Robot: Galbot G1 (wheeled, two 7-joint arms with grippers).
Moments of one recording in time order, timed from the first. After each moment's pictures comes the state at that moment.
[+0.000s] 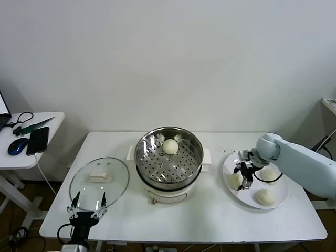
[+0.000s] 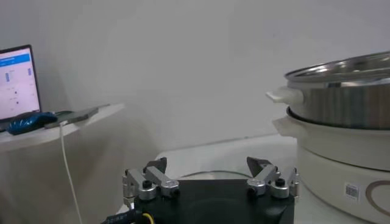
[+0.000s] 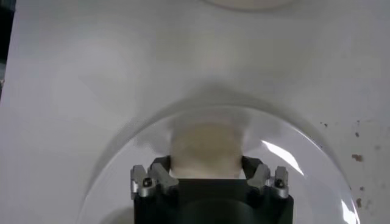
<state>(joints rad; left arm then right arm) 1.71 -1.52 -0.69 -1.97 0.06 -0.11 0.00 0.04 0.73 -0.97 1.11 0.10 -0.18 -1.06</state>
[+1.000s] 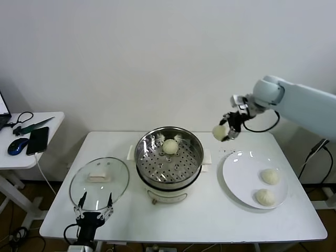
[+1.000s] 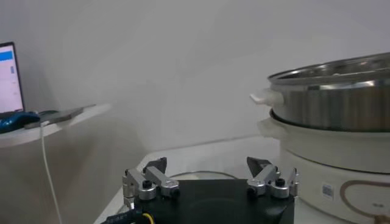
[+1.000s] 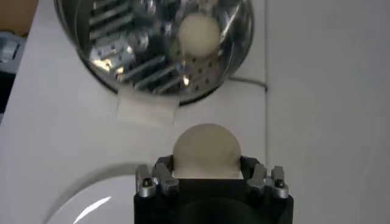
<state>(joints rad) 1.72 -1.53 -0.65 -1.98 0.08 -0.11 0.00 0.78 0.89 -1.45 1.25 0.64 -0.27 -1.00</state>
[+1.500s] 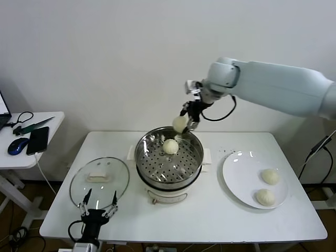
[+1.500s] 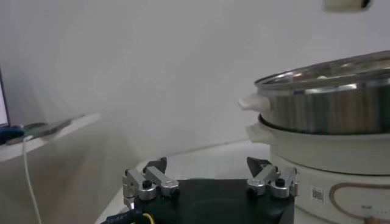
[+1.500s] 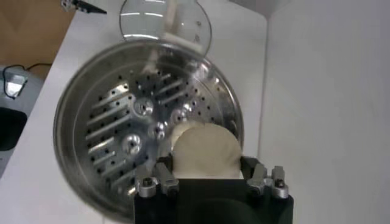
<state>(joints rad) 1.70 -1.52 -0.62 -1.97 0.13 -0.11 0.00 0.82 1.19 -1.53 1.24 0.83 -0.37 -0.87</state>
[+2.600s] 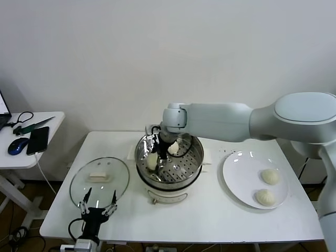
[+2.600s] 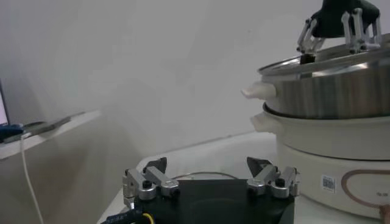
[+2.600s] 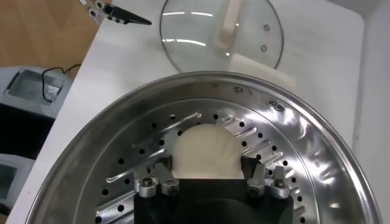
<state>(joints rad) 1.66 -1.51 -0.63 -1.93 0.15 -0.10 0.00 0.60 1.38 -1.57 1.18 0.83 -0.41 -0.78</state>
